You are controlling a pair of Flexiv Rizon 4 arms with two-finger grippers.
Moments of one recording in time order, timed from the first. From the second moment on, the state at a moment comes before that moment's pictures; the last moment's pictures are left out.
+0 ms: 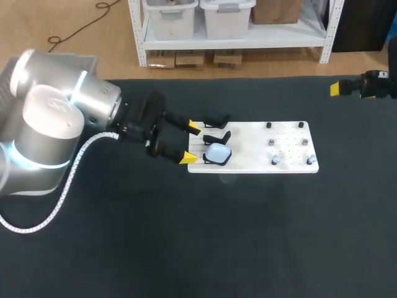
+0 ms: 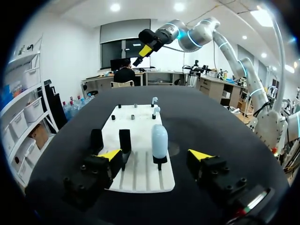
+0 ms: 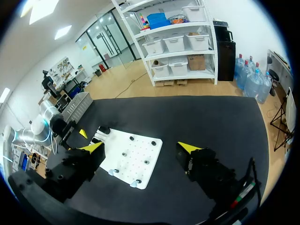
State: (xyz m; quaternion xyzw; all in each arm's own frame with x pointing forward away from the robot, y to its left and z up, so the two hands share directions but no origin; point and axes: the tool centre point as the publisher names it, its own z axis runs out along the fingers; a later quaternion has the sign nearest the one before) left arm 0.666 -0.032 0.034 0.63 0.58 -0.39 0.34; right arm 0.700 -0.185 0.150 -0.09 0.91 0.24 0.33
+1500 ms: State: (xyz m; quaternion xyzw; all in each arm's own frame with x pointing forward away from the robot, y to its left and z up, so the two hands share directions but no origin) left arm 0.670 -0.065 0.015 0.63 0.57 -0.40 0.35; right arm 0.700 -0.185 0.150 -0.09 0.91 0.24 0.33
